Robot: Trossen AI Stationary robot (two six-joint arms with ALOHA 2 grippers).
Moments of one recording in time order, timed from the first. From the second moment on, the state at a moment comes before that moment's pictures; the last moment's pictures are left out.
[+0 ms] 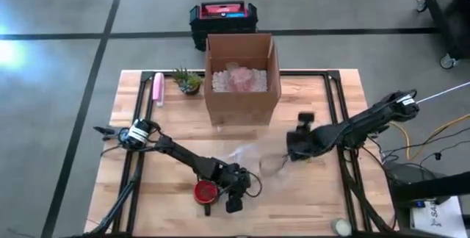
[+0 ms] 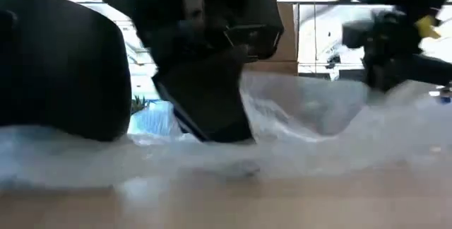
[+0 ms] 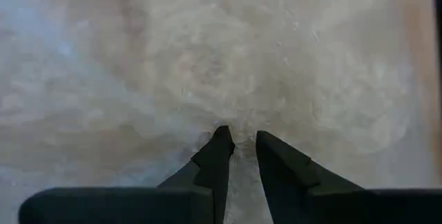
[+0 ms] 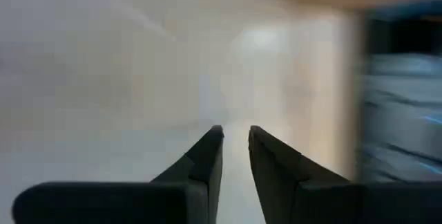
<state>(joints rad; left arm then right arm) -0.42 2.09 1.36 -0.24 0.07 -0.55 0.29 1.40 0.84 -1.07 0.74 0.34</state>
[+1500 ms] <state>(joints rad) -0.35 2.01 1.34 -0.58 -0.16 -0.54 0.49 1.29 0.61 -0.63 0.16 0.62</state>
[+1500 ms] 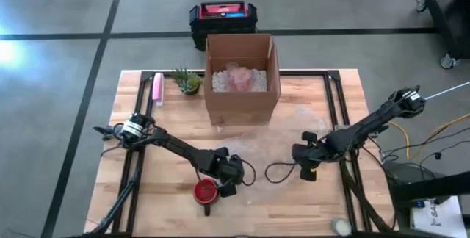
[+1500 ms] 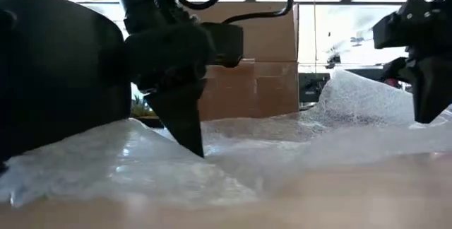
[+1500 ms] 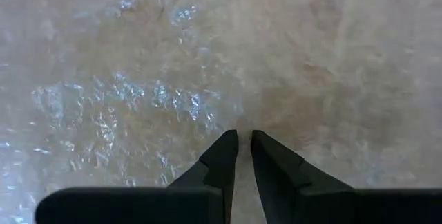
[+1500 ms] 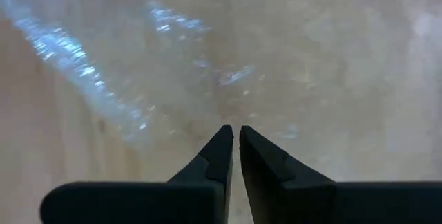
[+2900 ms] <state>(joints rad) -0.34 1.94 1.29 -0.68 -0.22 -0.51 0.63 1.44 0.61 -0.57 0.10 0.86</state>
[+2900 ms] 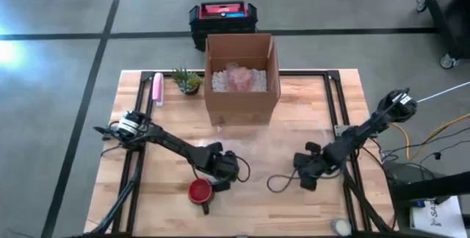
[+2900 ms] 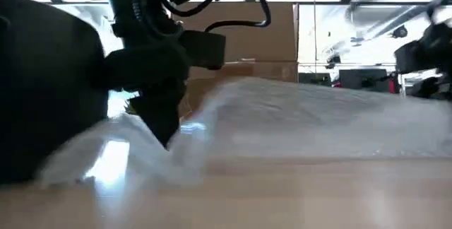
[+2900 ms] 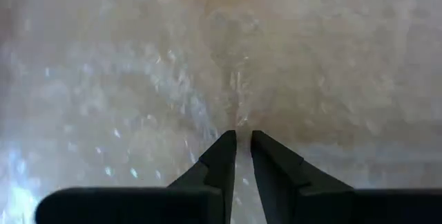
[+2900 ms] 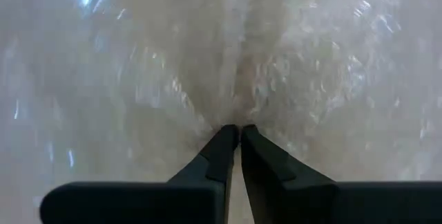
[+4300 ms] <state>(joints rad) -0.51 1.52 1.28 -1.00 -0.20 -0.88 0.63 1.43 0.77 -0.46 0.25 0.64</state>
